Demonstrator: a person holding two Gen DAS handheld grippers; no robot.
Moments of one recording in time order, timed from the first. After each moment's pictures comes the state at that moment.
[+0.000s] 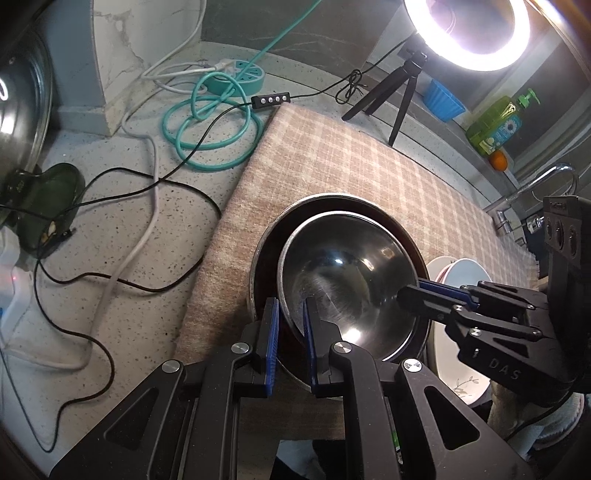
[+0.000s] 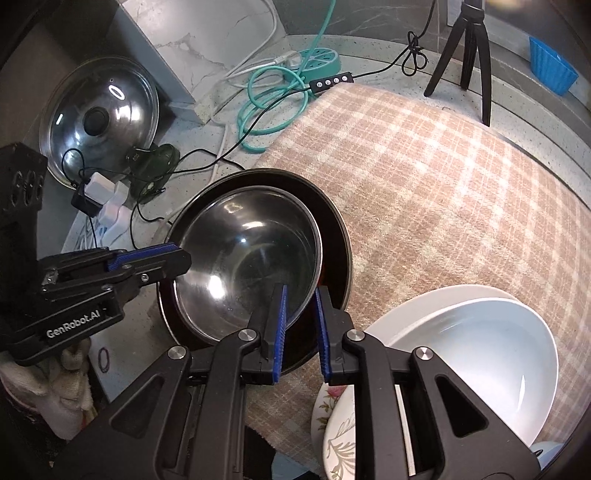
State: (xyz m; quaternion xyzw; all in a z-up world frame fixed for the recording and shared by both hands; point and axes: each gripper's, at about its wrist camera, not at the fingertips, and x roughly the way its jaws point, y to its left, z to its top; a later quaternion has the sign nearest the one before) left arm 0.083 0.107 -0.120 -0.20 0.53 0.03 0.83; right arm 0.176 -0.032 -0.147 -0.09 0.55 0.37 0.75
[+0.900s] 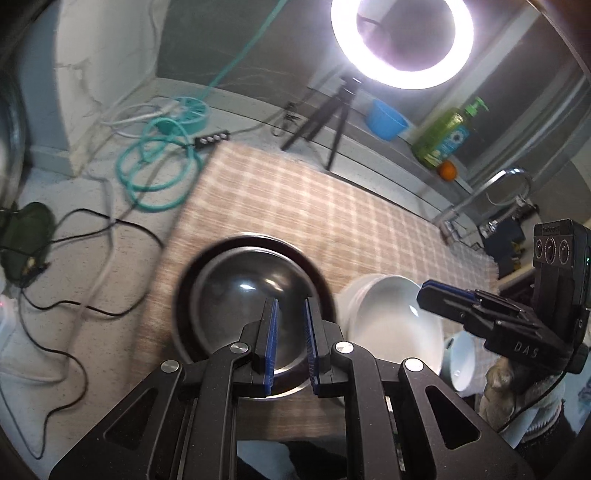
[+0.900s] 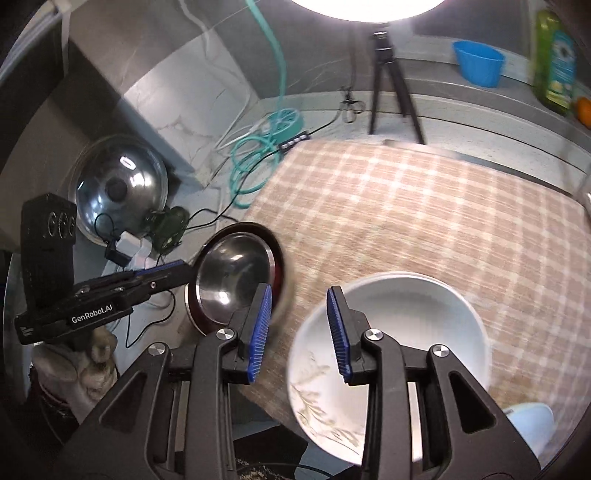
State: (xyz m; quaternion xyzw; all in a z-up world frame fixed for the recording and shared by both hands) left arm 0.089 0.070 -0.073 -0.21 0.48 -0.05 0.85; right arm 0.173 -0.142 -0.079 0.02 0.51 0.35 0.79
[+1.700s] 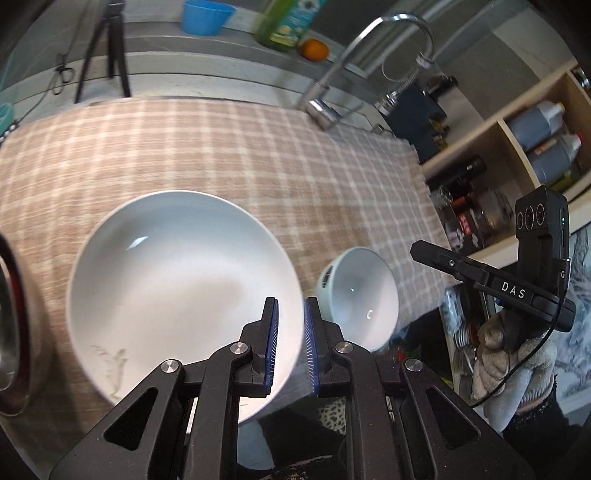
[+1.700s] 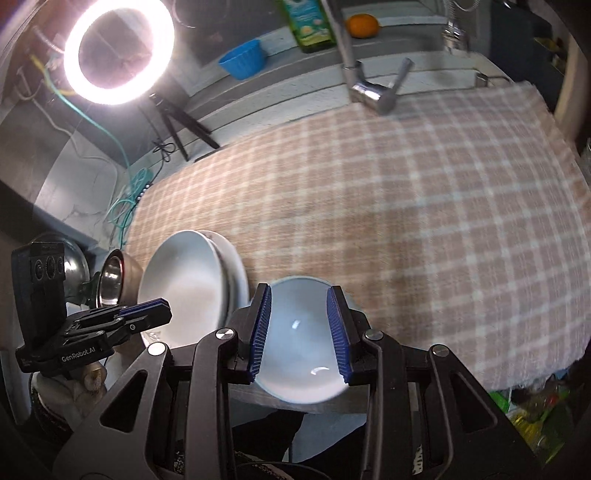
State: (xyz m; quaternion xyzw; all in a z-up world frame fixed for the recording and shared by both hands) left arm 0.119 -0.138 -0.101 -0.12 0.56 -0.26 0.78; right arm 0.139 -0.385 -0.106 0.15 0.53 0.13 0.83
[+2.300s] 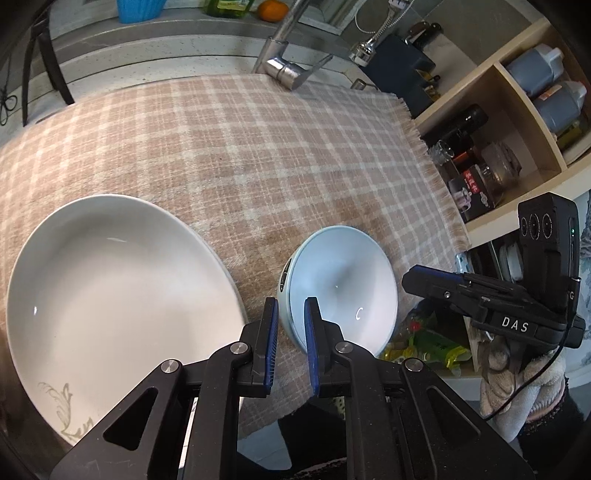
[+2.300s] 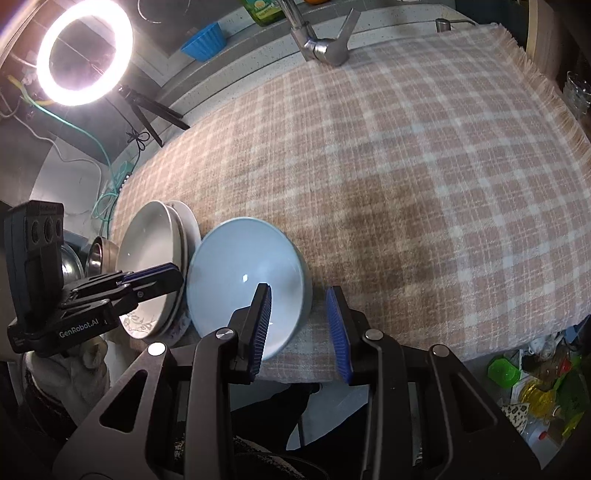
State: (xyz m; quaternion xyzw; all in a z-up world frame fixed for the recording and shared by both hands) left arm 0.126 -0.205 -0.124 -0.05 0.58 -0.28 0.76; right arm 0.108 -0.420 -0.151 0.18 0.56 0.11 0.80
